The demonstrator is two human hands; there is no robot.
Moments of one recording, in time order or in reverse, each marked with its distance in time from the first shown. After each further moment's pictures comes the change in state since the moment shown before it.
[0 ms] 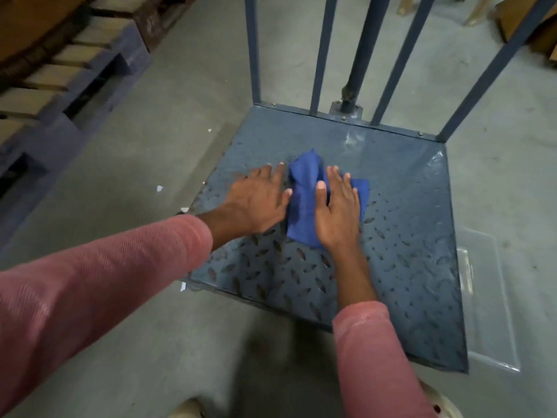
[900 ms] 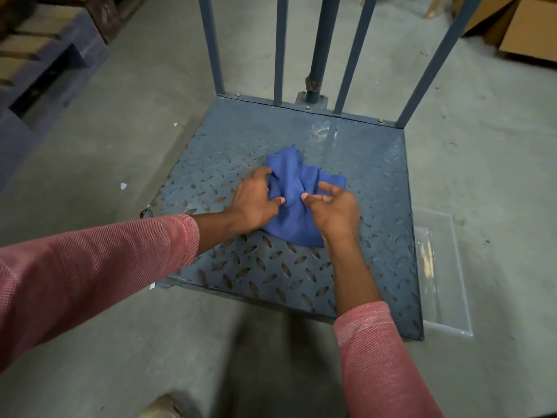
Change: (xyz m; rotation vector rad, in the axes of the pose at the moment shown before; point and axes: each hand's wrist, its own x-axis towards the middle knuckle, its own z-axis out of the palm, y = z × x) left_hand 0.013 0.057 0.028 -0.713 0.045 -0.168; right_hand -0.012 0.011 -0.060 0.203 -0.030 0.500
